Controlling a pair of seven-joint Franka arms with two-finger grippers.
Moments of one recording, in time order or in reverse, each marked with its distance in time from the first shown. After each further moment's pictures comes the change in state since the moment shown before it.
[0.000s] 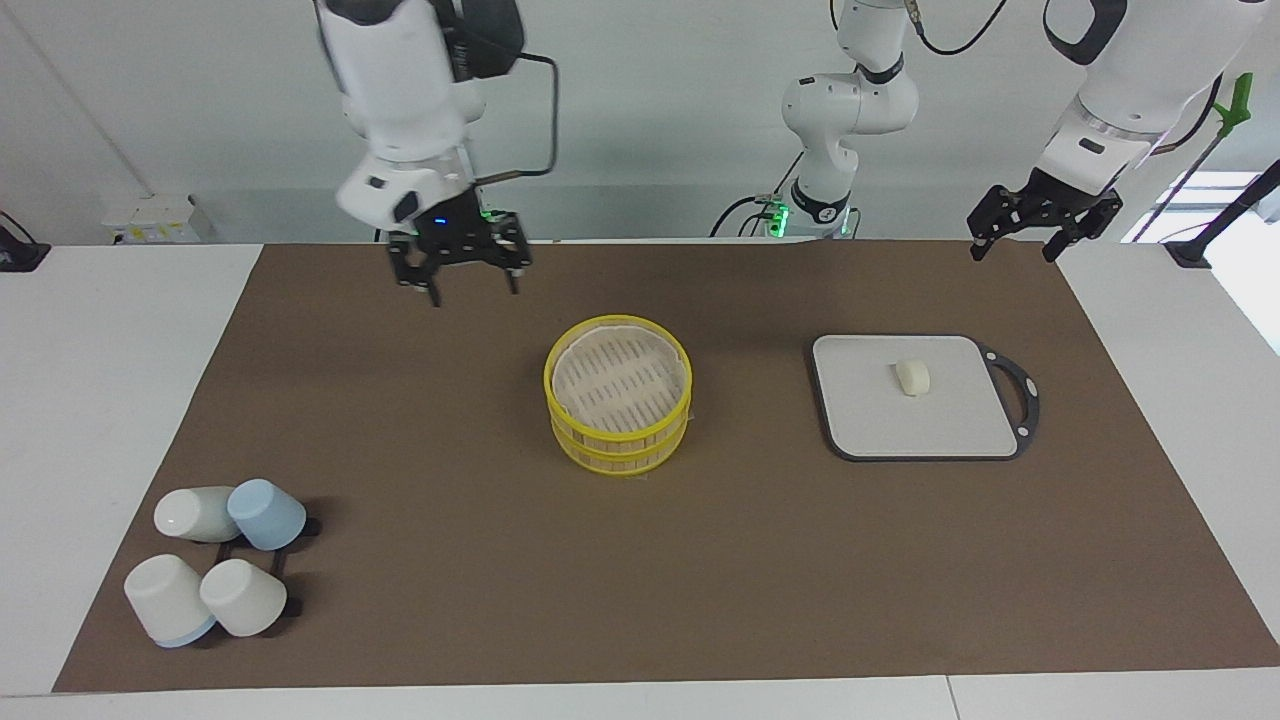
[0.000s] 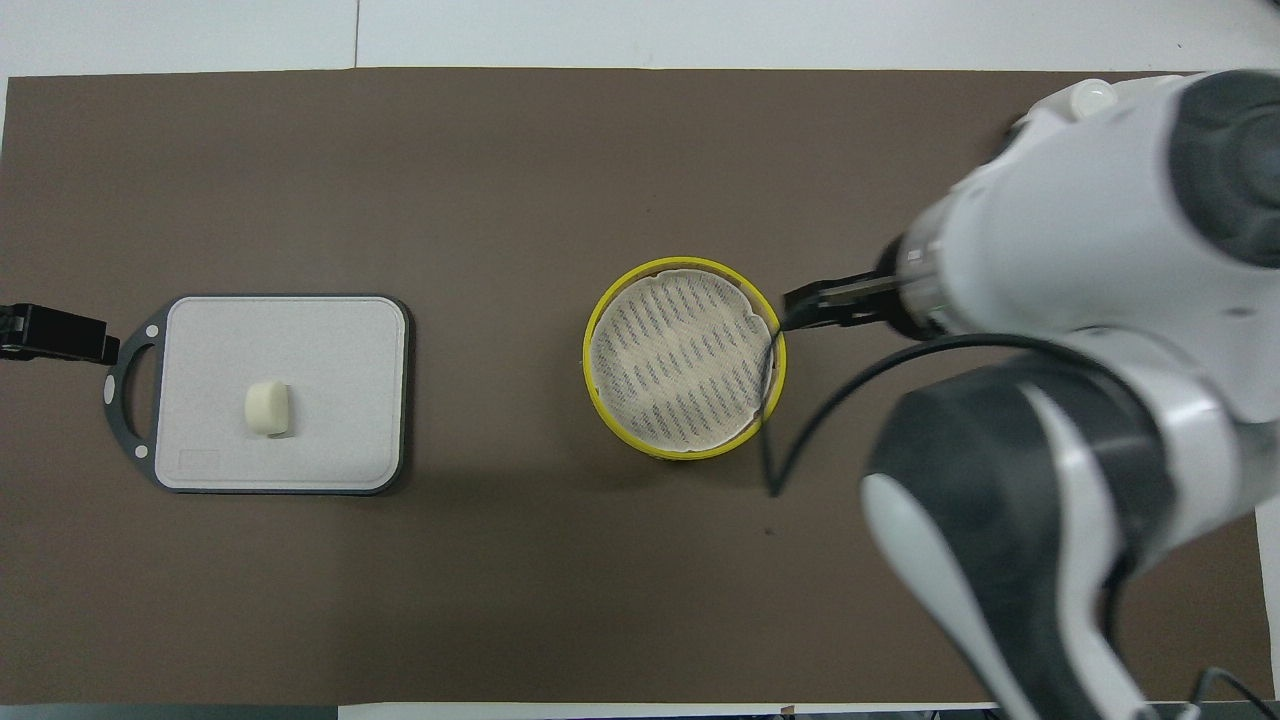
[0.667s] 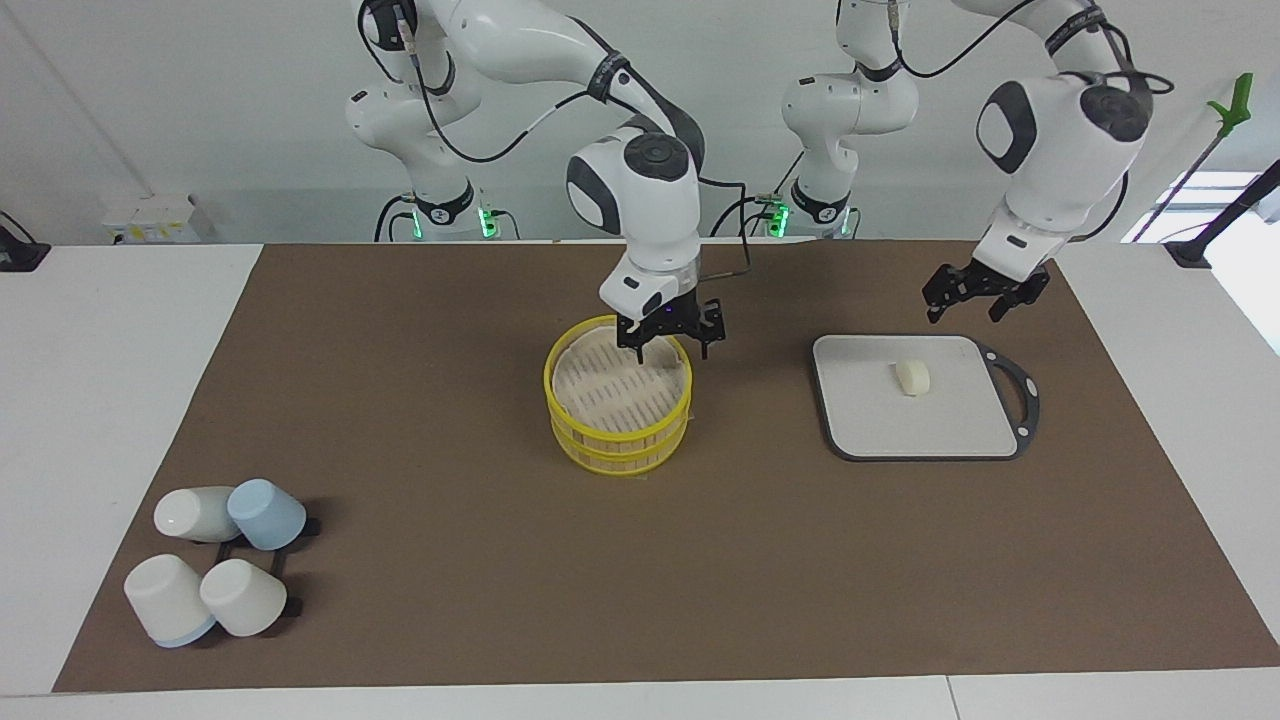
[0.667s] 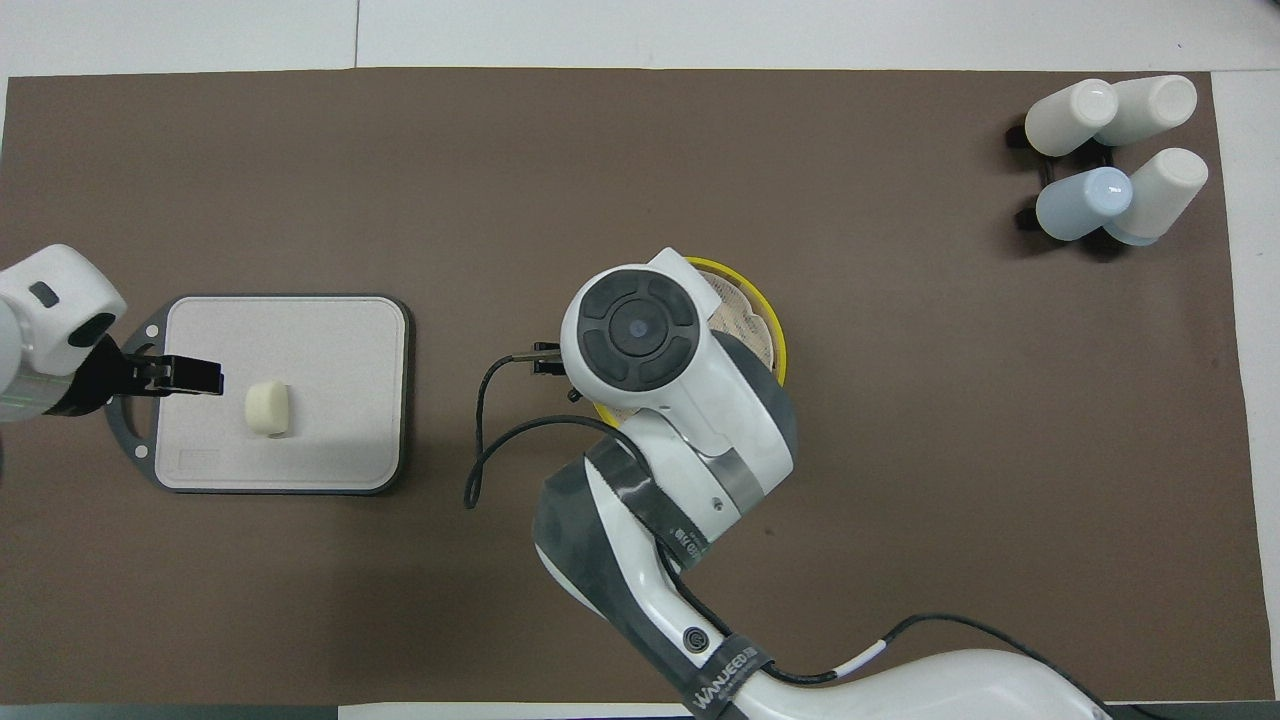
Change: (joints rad) left arm 0.006 -0.047 0.014 -0.522 0.000 0.502 -0.036; right arm 0.264 0.298 -0.003 0.013 -0.022 0.280 0.370
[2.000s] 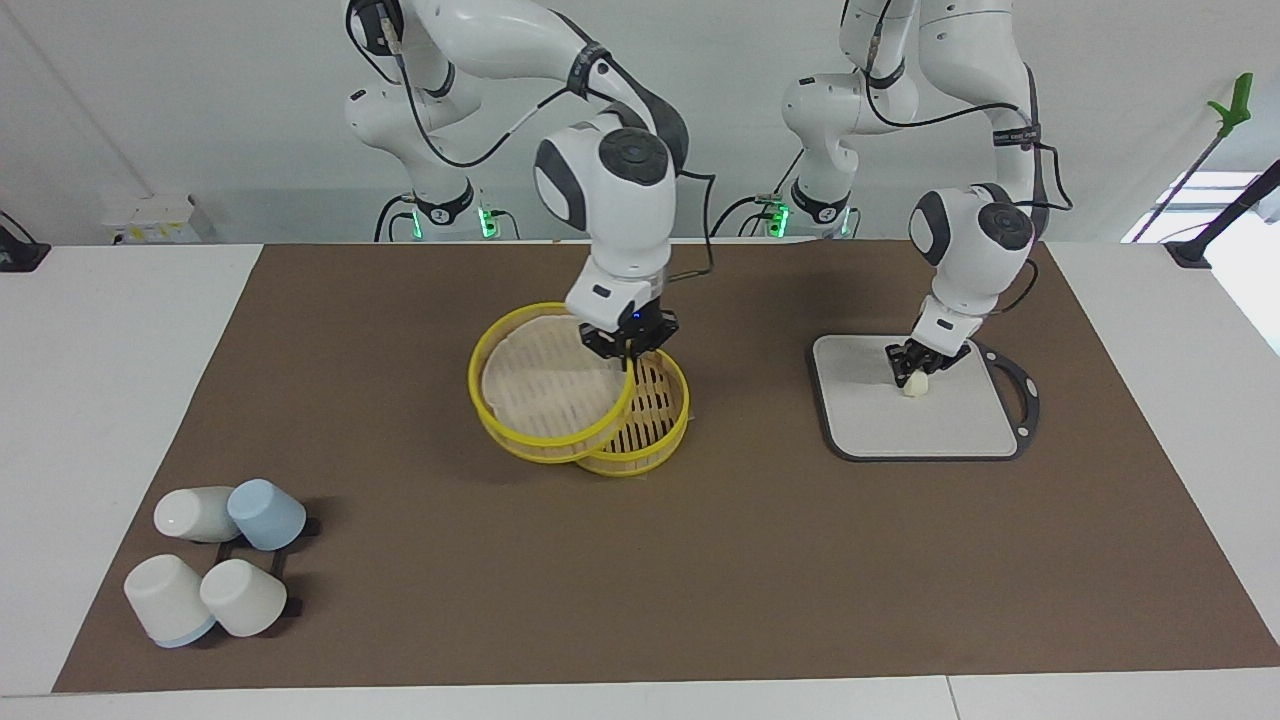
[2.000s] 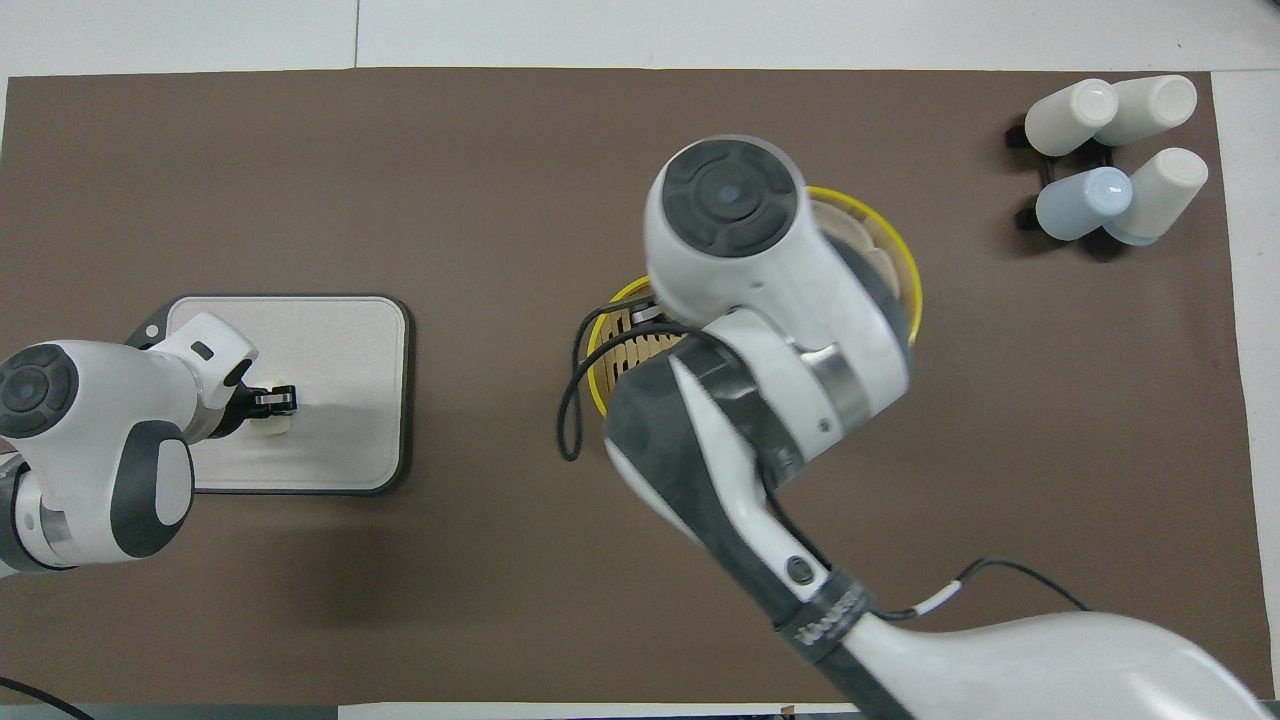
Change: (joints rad) left arm -0.003 0.154 -0.012 -0.211 0.000 0.393 -0.112; right arm -0.173 -0.028 -0.032 0.191 -0.039 -0.361 -0.437
